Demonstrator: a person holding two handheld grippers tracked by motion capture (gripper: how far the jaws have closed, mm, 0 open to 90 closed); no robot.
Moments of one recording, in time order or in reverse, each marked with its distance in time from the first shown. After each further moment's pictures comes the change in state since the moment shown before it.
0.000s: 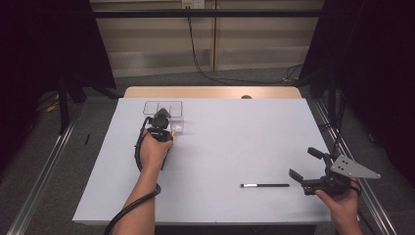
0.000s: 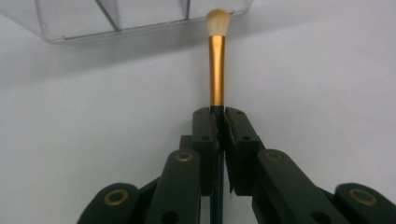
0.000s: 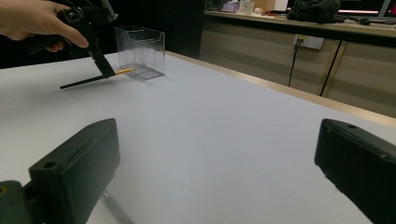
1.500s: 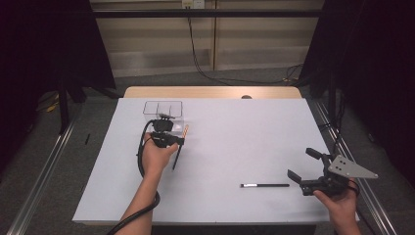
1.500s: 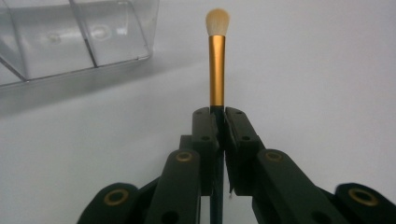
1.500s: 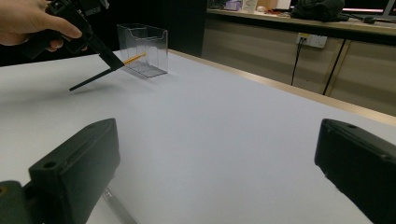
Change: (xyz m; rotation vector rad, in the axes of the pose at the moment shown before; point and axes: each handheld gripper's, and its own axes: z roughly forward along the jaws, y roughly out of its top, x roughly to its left) left arm -0.015 -0.019 -0.011 -0.223 -0.215 0.110; right arm 0.003 0.000 0.003 0.007 0.005 -0.004
